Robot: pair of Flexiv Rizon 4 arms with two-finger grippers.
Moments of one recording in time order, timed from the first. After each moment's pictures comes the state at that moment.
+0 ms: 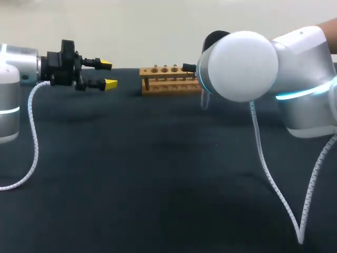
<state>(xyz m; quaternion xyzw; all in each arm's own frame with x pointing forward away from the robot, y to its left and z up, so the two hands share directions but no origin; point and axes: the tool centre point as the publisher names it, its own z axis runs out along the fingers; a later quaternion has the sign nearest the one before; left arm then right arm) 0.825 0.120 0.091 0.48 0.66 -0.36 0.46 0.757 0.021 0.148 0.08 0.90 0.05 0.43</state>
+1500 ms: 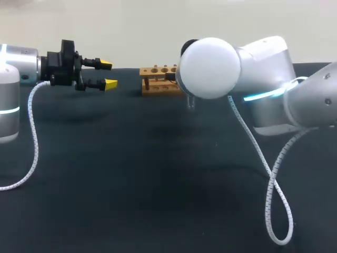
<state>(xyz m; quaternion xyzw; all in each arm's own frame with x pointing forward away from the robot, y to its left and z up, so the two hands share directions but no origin) 0.825 0.120 0.091 0.48 0.66 -0.36 0.46 0.801 0.062 0.092 0.02 0.91 0.03 0.41</state>
